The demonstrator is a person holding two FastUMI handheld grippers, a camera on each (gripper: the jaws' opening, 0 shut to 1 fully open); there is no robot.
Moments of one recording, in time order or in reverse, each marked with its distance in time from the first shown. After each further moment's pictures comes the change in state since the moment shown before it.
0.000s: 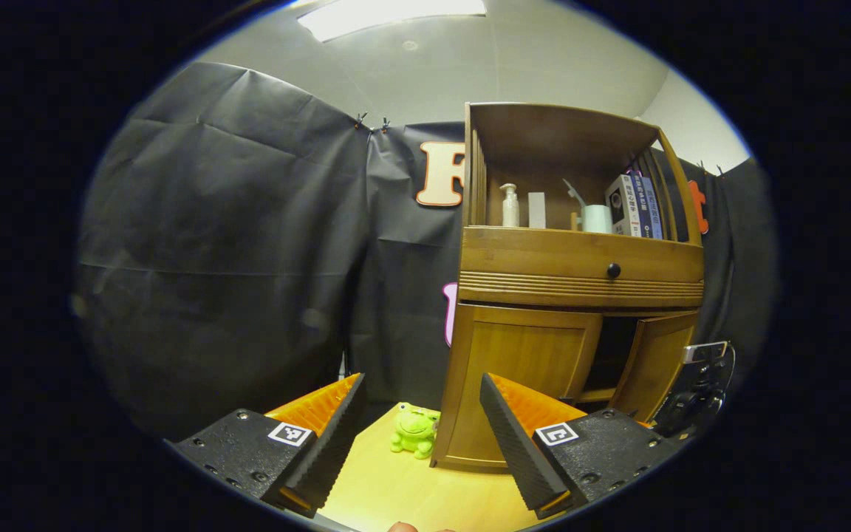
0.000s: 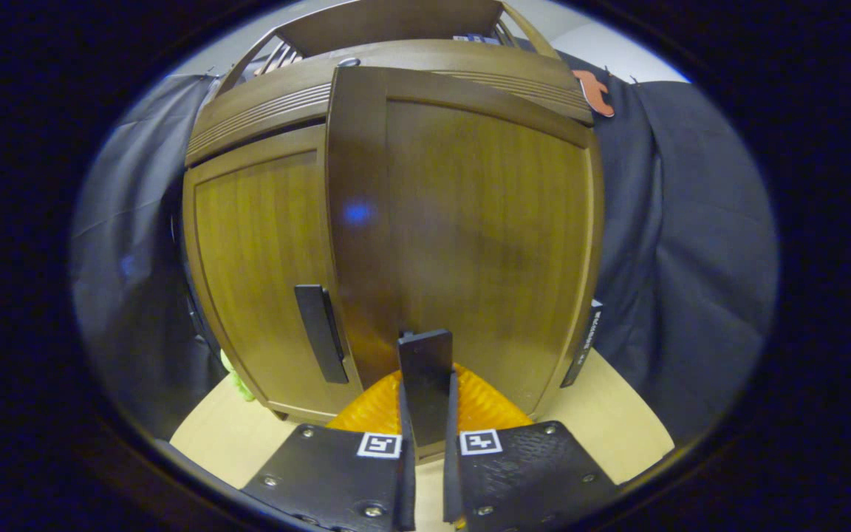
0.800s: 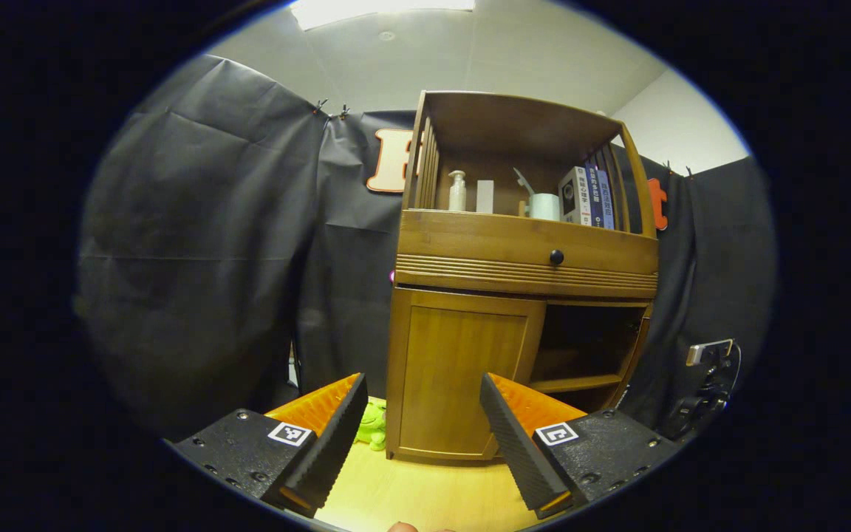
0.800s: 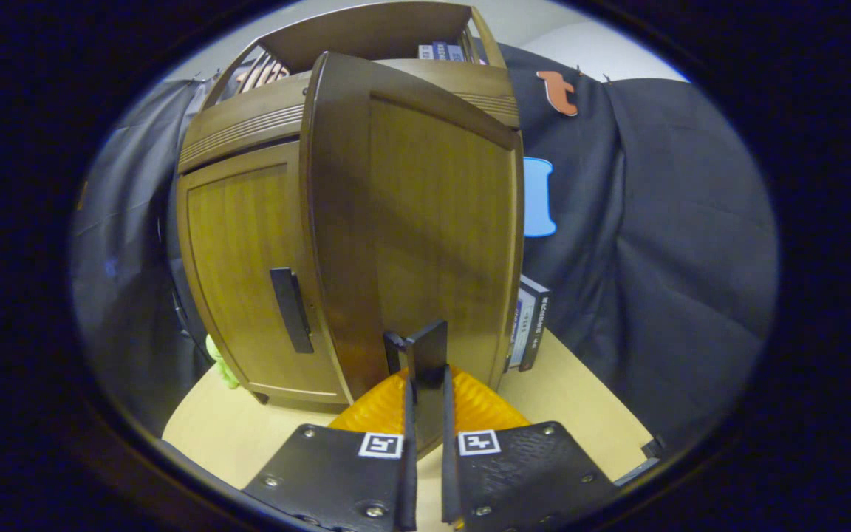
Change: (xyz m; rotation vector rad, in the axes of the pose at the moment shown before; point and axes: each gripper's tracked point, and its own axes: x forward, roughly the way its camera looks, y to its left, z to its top) left arm -0.001 -0.065 -0.018 -0.014 0.044 -0.179; right arm -0.049 -0.049 -0.014 0.028 0.010 -0.105
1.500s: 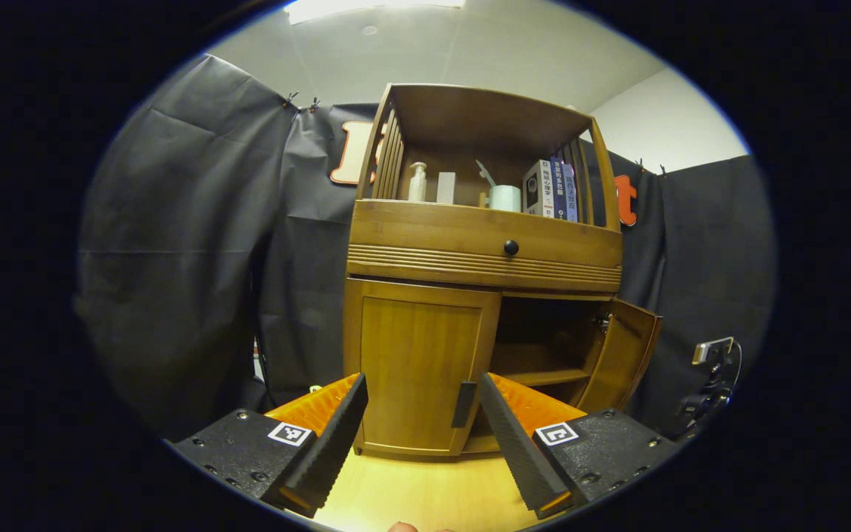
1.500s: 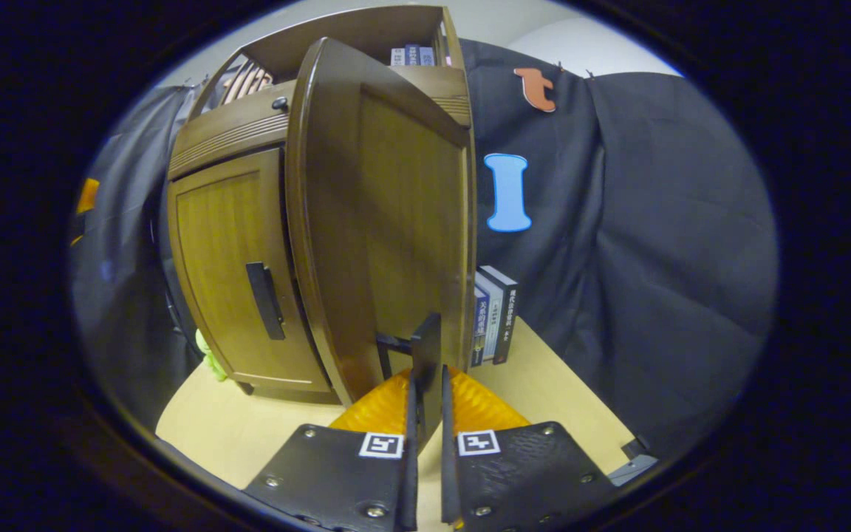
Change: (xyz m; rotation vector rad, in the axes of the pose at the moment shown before) left arm 0.002 -0.053 -0.012 -0.012 0.028 -0.125; right arm -0.008 -0.017 -0.004 0.018 0.004 -0.045
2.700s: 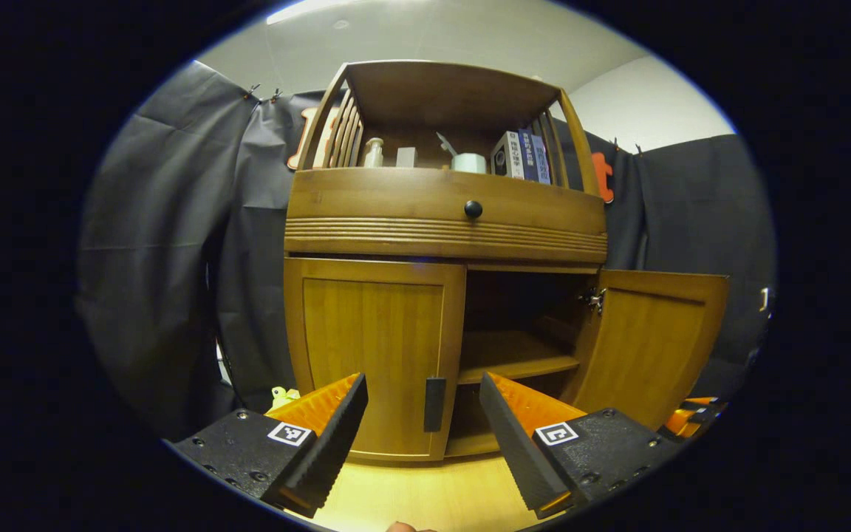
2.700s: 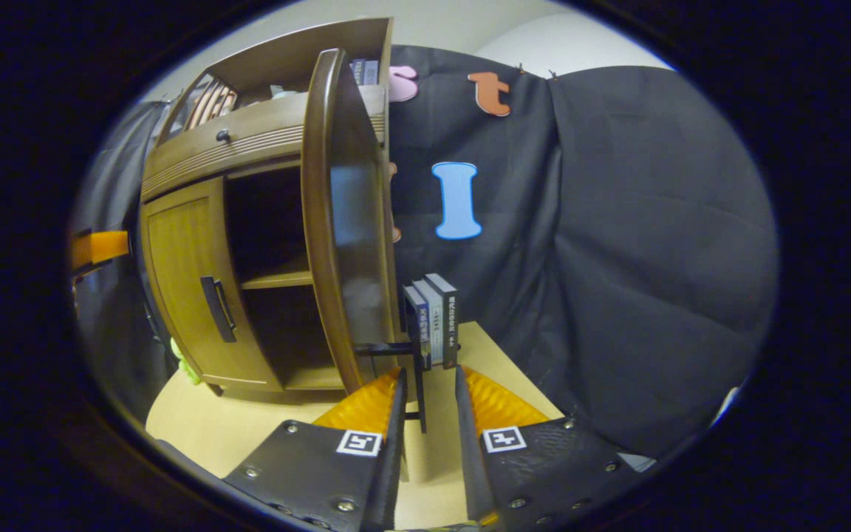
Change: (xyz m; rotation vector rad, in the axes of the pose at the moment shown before) left arm 0.080 -0.042 -0.055 0.056 0.038 -0.086; right arm -0.007 -0.060 0.011 0.048 -0.043 -0.092
